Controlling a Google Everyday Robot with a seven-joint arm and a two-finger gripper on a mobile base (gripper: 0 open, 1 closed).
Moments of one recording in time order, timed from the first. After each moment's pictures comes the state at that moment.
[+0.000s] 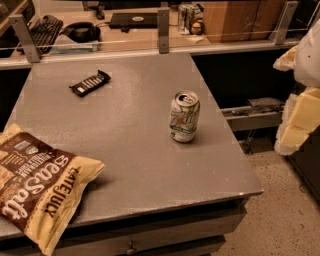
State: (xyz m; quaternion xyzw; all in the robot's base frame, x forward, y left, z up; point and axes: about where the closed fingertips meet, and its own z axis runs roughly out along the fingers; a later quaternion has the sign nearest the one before) arm 0.438 -0.217 0.976 -0.60 0.78 -0.03 0.16
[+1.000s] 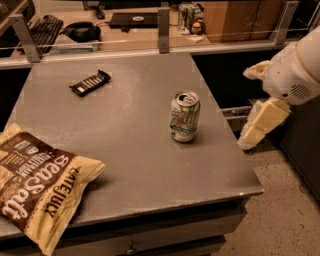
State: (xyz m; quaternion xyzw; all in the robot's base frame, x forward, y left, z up) arm 0.488 -0.183 0.931 -0.60 0.75 0.05 0.26
